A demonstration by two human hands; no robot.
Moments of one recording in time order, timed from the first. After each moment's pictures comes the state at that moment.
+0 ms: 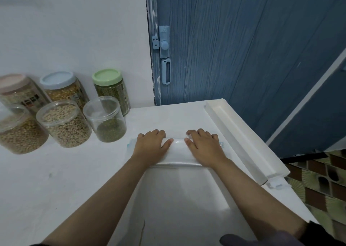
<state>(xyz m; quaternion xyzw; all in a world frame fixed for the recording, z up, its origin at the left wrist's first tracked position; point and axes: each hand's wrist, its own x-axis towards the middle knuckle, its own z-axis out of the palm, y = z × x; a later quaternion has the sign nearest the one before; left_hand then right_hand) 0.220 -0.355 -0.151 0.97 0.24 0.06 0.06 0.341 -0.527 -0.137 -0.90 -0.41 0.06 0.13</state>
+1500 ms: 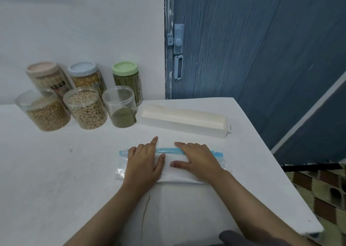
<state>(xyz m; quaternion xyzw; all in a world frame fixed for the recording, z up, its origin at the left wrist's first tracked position) 0.112 -0.421 -0.166 0.92 0.28 0.25 0.07 0.264 -0.549 -0.121 -0.84 -0.52 0.14 0.10</state>
